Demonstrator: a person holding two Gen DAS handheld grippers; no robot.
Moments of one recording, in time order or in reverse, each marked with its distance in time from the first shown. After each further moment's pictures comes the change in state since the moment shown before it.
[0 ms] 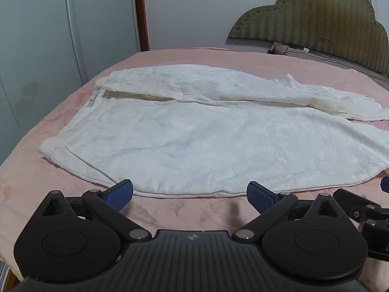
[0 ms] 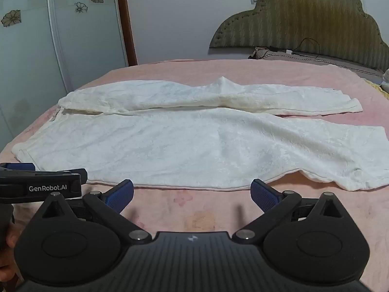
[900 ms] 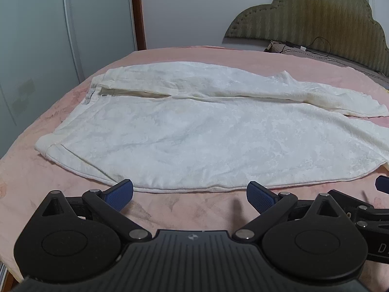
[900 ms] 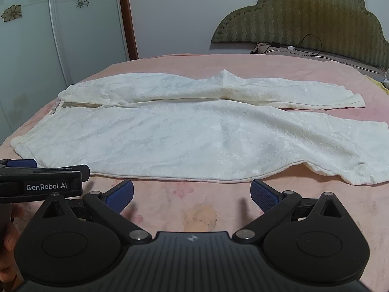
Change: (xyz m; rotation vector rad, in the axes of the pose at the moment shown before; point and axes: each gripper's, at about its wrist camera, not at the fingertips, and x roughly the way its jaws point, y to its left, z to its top) left arm 0.000 -0.004 -0.006 0.015 -0.018 0.003; right arm 0.005 0.004 -0.005 -0.033 0.012 -0.012
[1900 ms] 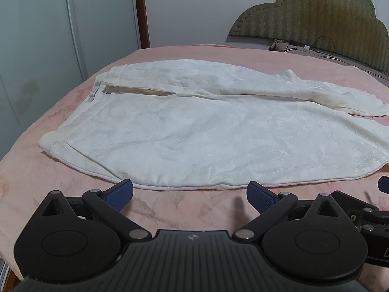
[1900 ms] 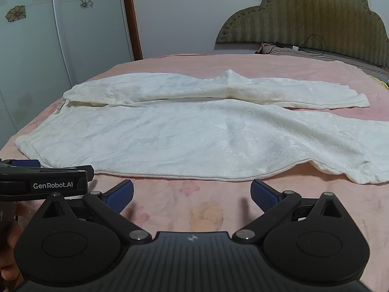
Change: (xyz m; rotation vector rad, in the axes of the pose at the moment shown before) left arm 0.002 0.002 -0.001 -0.001 0.006 0.017; right arm 0.001 0.004 -0.002 0.000 -0.004 0.018
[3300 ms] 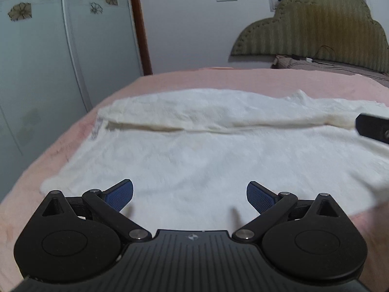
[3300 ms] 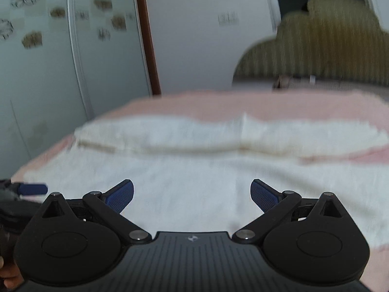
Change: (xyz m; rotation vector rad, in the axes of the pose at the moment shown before) left arm 0.030 0.011 0.036 0.059 -0.125 0.060; right arm 0.016 -0.018 0.056 -0.072 -0.281 0.094
